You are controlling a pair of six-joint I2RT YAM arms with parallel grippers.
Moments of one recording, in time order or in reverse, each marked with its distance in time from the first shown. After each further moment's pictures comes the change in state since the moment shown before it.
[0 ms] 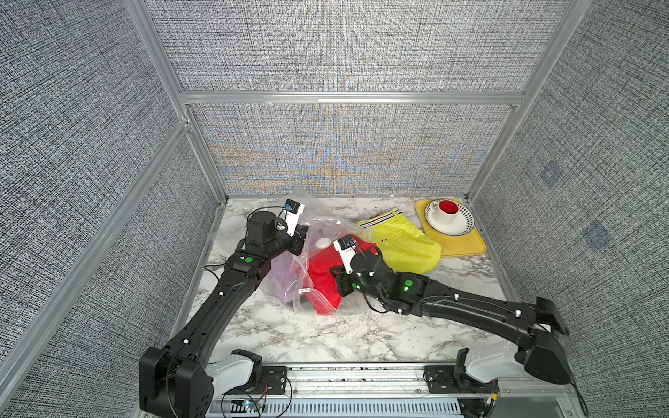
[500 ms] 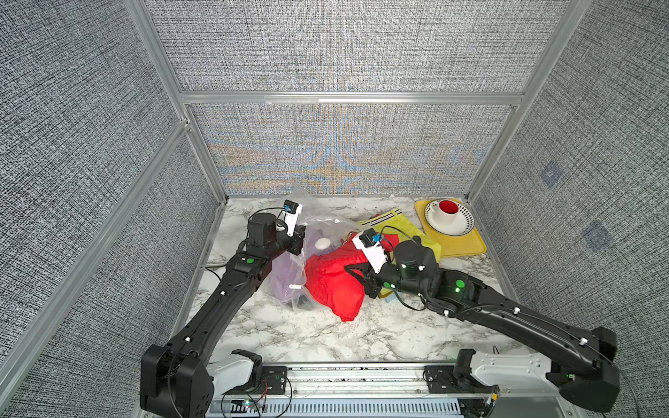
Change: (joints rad) left arm 0.000 0.005 -0.022 0.024 -0.082 -0.016; right arm -0.060 -0.243 0.050 -0.152 -0.245 -0.216
